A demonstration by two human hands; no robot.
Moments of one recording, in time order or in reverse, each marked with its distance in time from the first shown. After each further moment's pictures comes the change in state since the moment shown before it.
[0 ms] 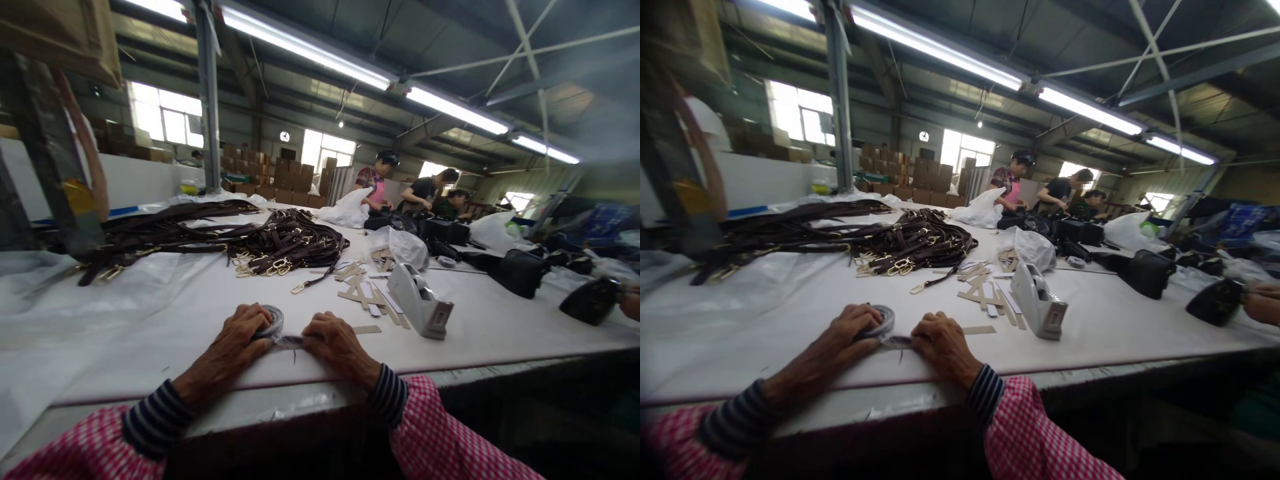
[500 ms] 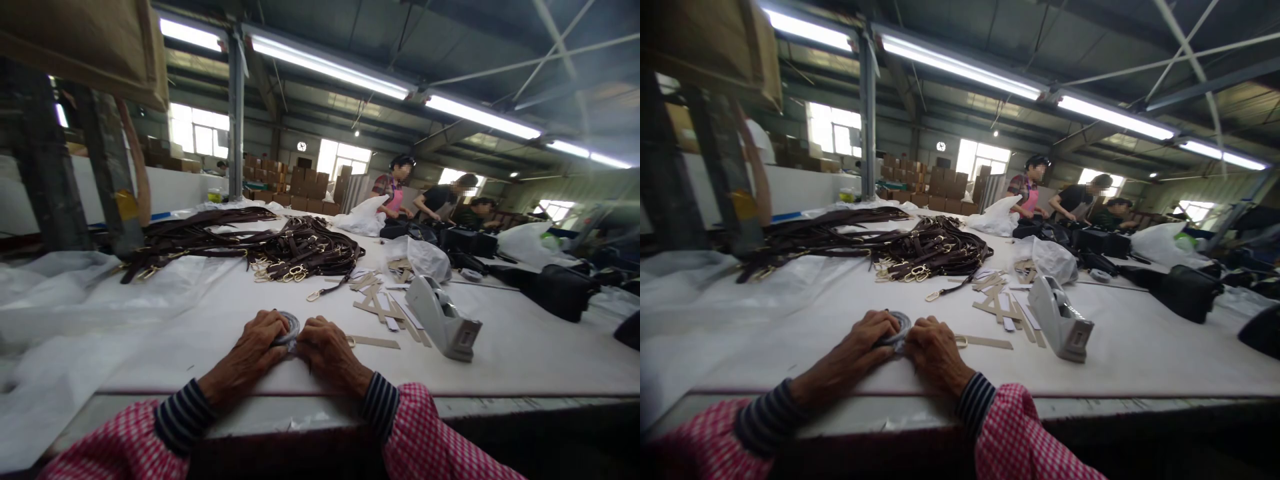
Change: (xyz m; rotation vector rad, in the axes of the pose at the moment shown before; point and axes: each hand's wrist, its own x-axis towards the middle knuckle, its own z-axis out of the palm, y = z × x) left_hand -0.002 0.009 -0.004 -0.041 -0.003 -0.004; right_hand 0.031 -0.012 0.034 0.024 0.016 -0.128
